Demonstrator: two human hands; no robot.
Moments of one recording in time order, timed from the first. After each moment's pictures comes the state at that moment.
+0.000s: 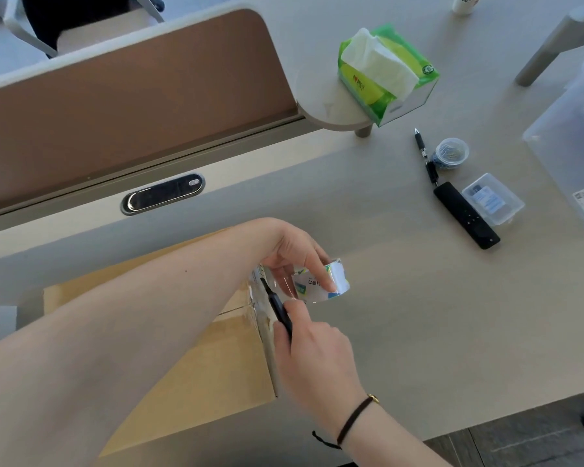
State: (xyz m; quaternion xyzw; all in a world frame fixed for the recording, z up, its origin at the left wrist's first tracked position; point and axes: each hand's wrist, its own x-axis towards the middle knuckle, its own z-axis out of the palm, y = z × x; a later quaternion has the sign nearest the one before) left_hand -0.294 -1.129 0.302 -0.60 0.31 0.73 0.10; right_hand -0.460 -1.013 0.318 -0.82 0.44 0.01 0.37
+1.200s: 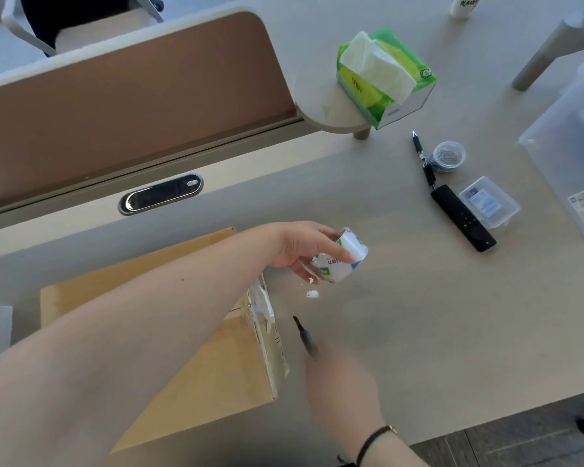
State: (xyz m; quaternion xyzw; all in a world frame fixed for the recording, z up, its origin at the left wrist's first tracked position) left_hand -0.306 -1.130 0.303 -0.62 0.29 0.72 -0.10; right_hand -0.504 -0.998 0.284 -0.77 0.48 0.17 0.37
